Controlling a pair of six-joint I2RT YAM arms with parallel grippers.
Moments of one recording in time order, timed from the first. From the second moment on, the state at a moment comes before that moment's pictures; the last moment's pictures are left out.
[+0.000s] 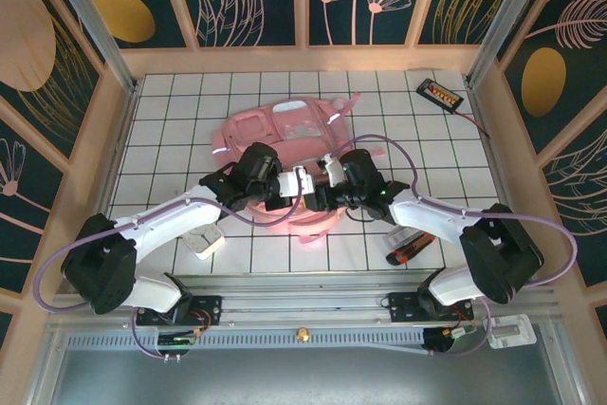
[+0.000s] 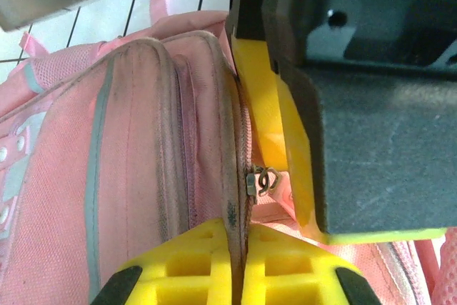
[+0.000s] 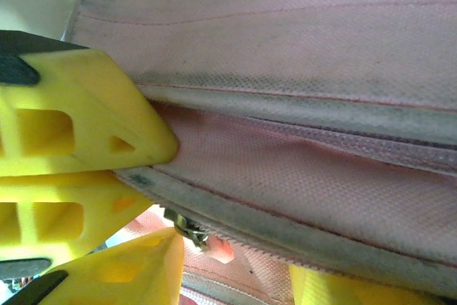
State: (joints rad) left arm -0.74 1.41 0.90 -0.23 0.23 0.70; right arm 0.71 1.42 0.72 0.01 -0.45 0.41
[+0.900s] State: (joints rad) left arm -0.75 1.40 0.92 -0.27 0.17 0.77; right arm 0.65 1.34 0.73 -0.18 -0.26 0.41
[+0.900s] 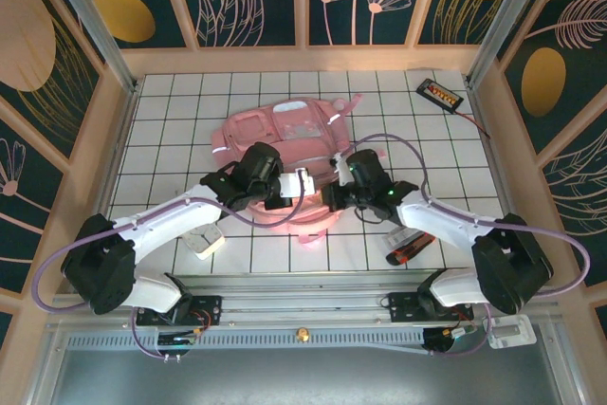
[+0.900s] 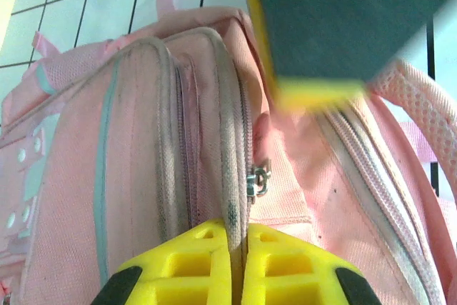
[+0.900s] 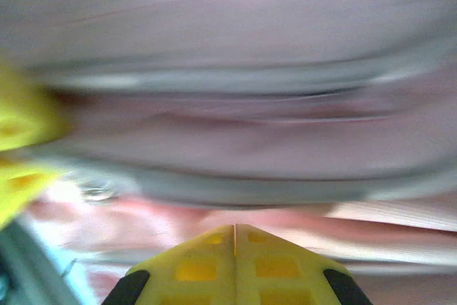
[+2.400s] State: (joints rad) left arm -0.73 1.42 1.05 -0.46 0.26 0.70; right arm 0.74 1.38 0.64 0.18 -0.39 0.42
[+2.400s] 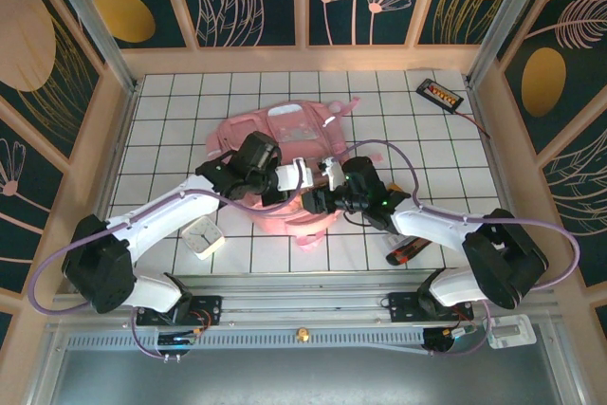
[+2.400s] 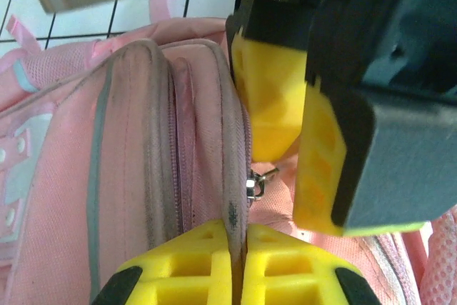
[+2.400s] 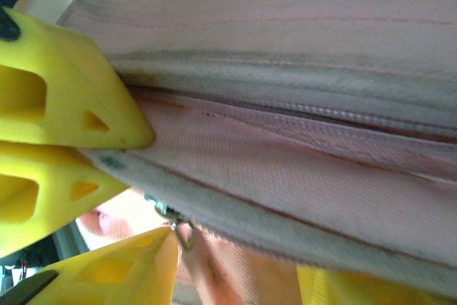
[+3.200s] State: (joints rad) left arm -0.73 1.44 1.11 -0.48 0.29 0.66; right arm 0.74 1.27 0.60 0.16 -0.32 0.39
